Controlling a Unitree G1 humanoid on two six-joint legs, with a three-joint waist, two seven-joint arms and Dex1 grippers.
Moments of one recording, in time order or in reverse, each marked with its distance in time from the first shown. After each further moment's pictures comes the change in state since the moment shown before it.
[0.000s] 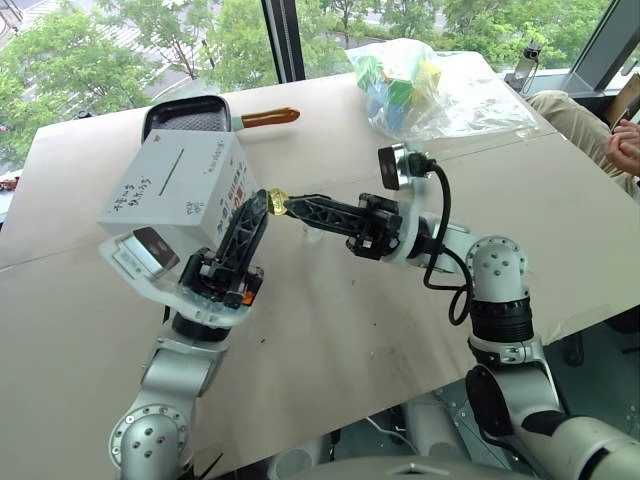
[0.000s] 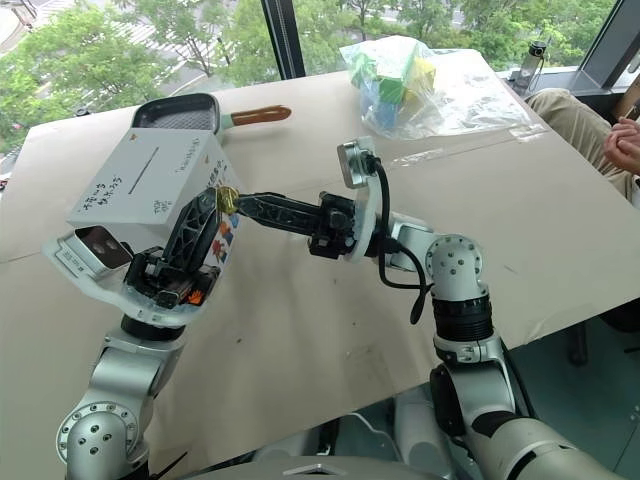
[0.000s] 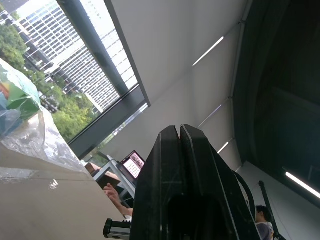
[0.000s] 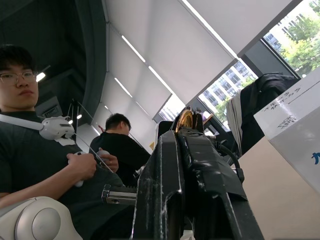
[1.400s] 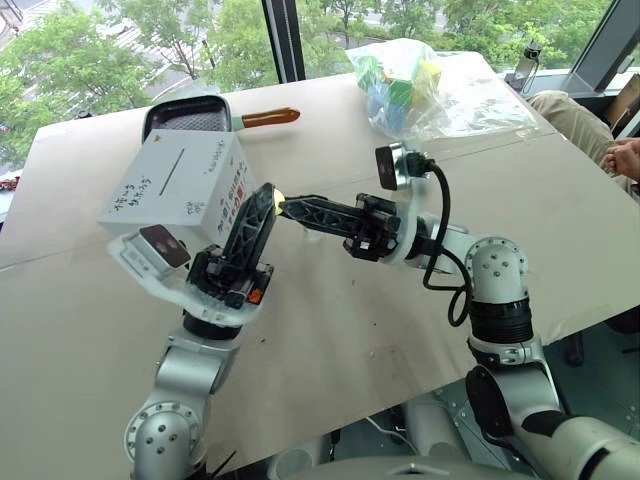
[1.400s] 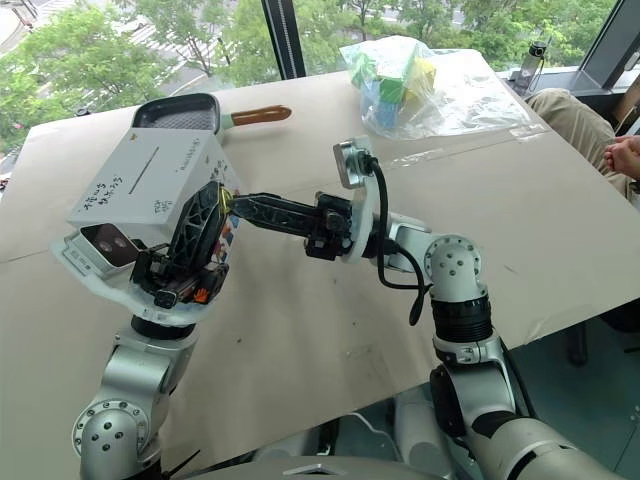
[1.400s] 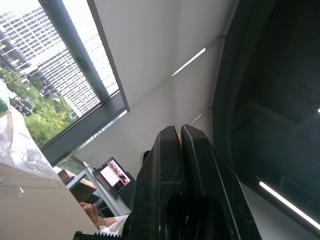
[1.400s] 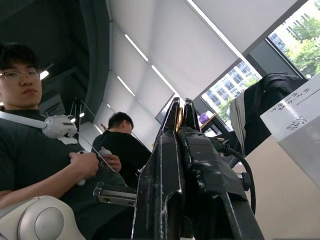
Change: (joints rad) left arm -0.024 -0.023 -0.076 -0.006 -0.039 -0.049 -0.001; right arm 0.000 -0.002 0.018 -0.015 0.031 -0.009 -0.022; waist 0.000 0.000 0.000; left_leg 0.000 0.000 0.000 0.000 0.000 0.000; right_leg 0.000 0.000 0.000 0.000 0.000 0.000
